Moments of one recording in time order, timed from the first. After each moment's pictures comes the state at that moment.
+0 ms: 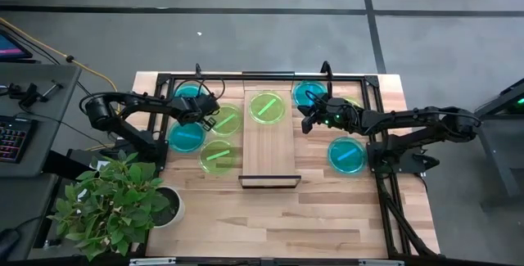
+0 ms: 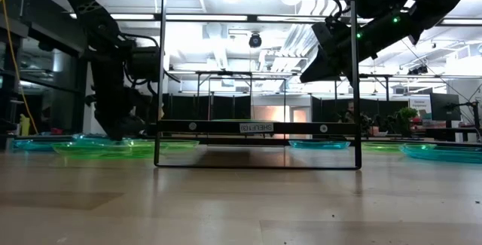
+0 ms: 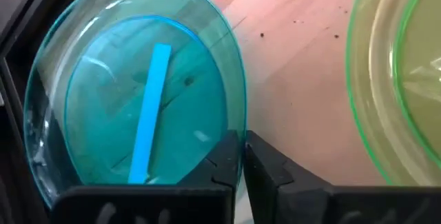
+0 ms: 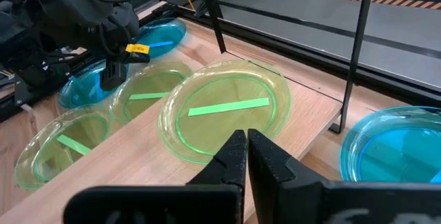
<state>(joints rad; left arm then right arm) 0.55 1.51 0.57 -0.41 -0.54 -0.25 -0.28 1.21 0.49 0.33 0.25 0.40</state>
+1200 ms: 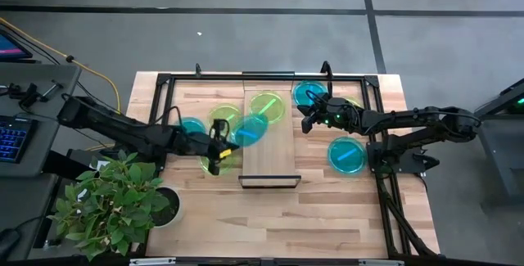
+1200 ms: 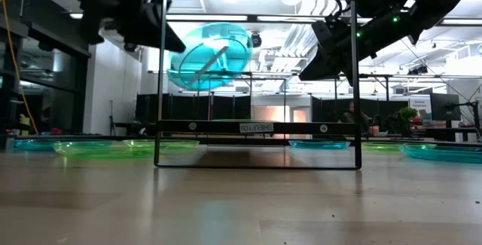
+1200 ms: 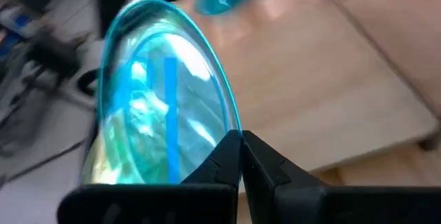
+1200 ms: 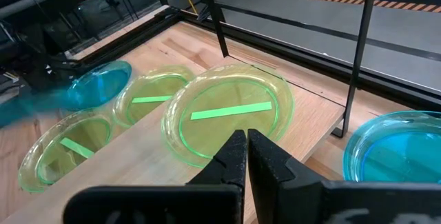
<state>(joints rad) -0.20 1.15 0.62 -0.02 -0.34 0.44 -0.28 1.21 0.49 0.34 0.25 0.40</state>
